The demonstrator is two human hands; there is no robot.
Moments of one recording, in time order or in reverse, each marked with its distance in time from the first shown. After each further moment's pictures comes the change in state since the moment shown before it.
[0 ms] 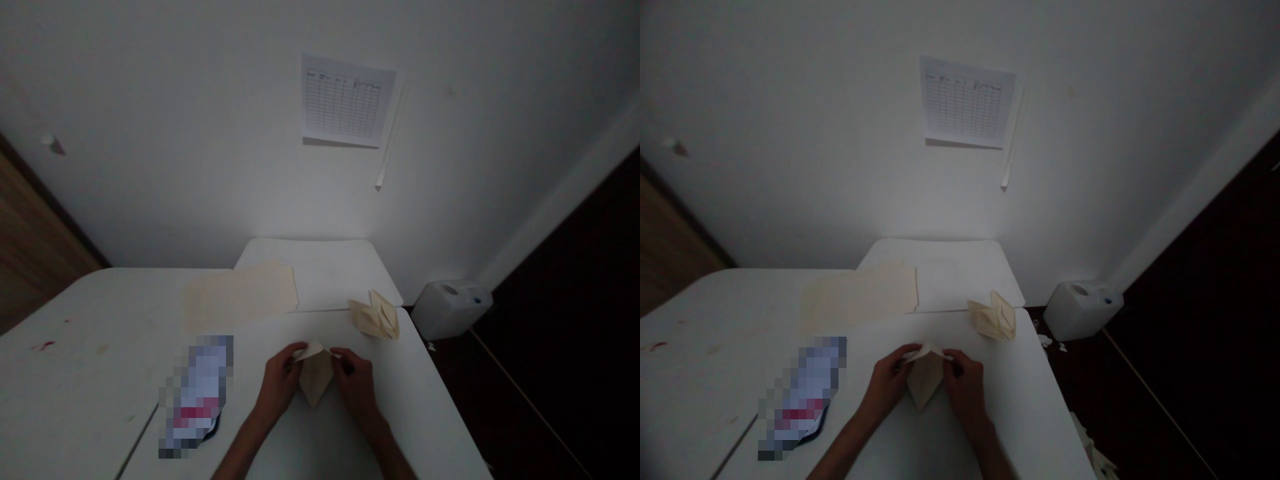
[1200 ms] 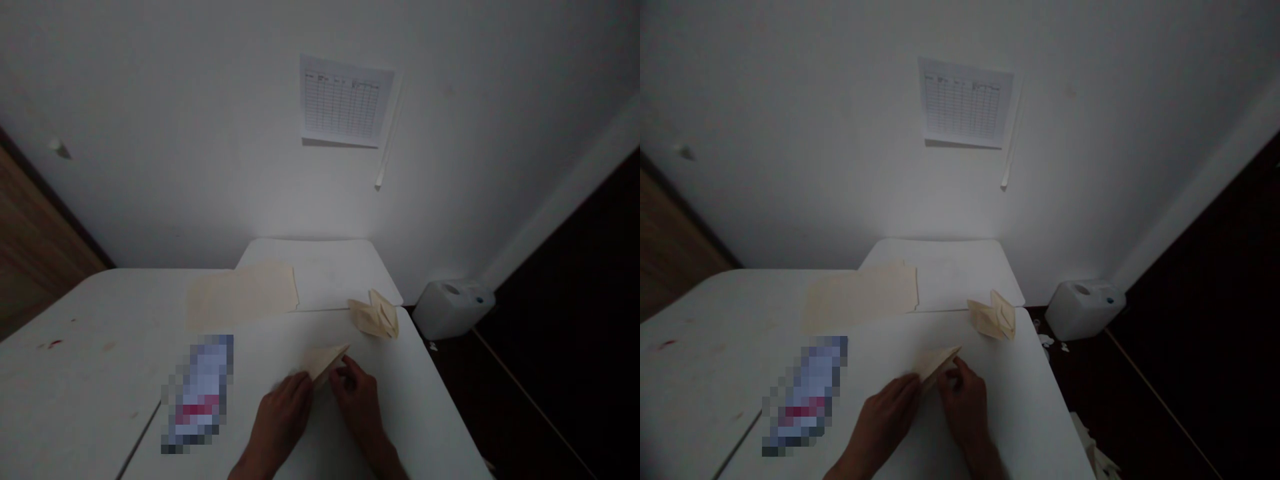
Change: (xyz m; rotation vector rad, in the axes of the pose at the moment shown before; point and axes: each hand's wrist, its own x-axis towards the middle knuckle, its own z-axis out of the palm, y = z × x) left_hand -0.052 0.006 0.006 0.924 -0.004 0.535; right_hand -0.029 -0.004 -0.005 -0.106 0.026 0.041
